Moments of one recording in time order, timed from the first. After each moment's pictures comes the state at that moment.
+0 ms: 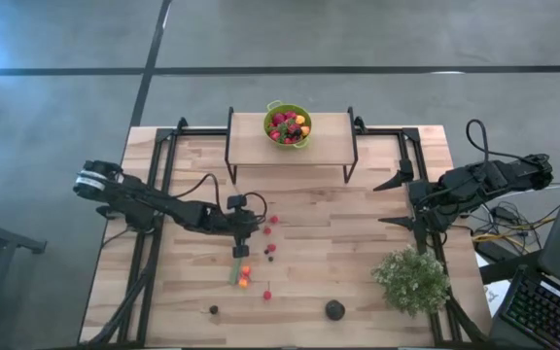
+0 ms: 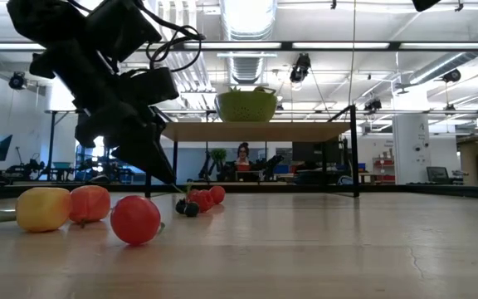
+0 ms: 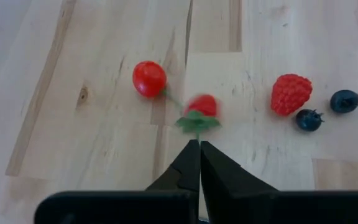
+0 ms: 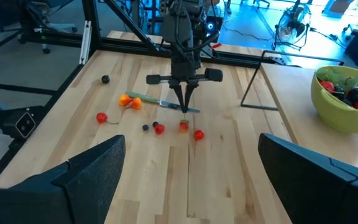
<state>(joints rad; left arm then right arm) -0.16 1.50 0.64 0.03 -0.26 -0.13 0.34 0.60 0.88 -0.68 0.26 0.05</state>
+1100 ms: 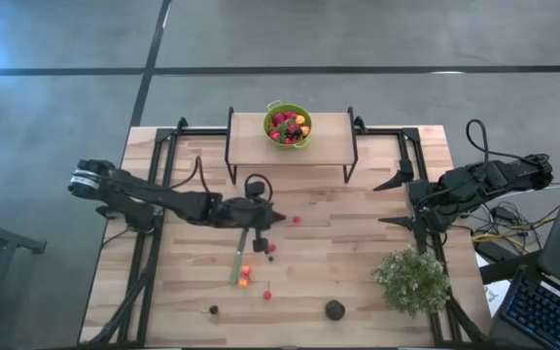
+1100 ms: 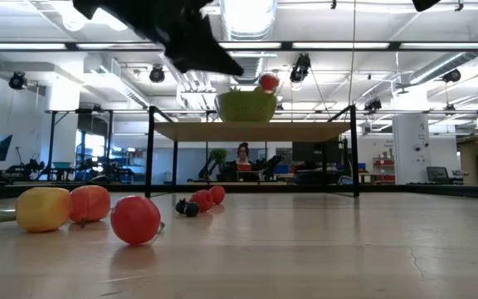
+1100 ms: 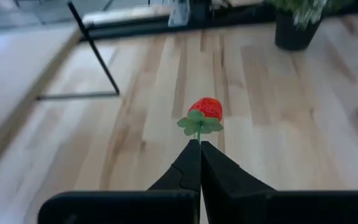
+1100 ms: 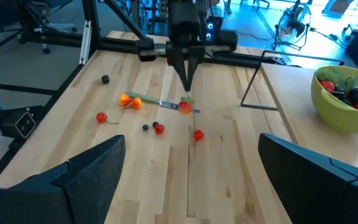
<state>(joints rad) -0.16 1.45 0.92 0.06 -0.30 0.00 0.34 0.60 0.88 -0.68 0.26 0.05</state>
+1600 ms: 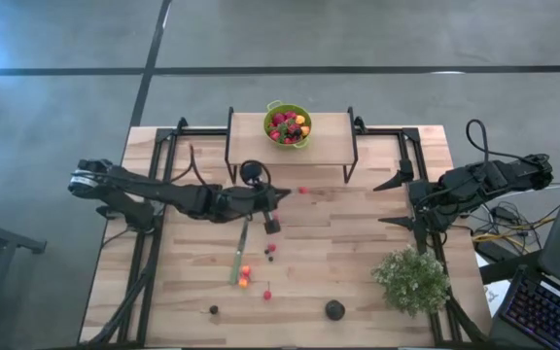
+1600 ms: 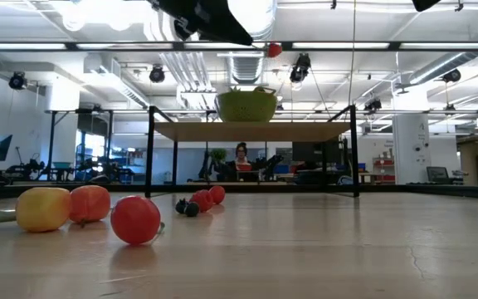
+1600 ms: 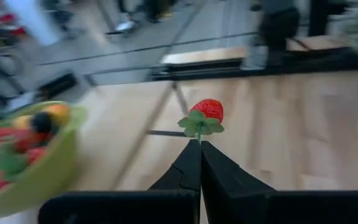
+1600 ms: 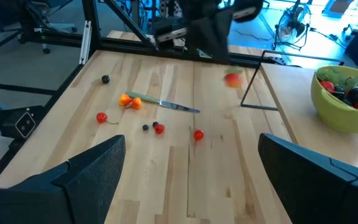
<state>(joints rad) -0.14 1.45 1.06 0.06 -0.56 0.09 0.34 0.60 0.88 -0.68 0.26 0.05</state>
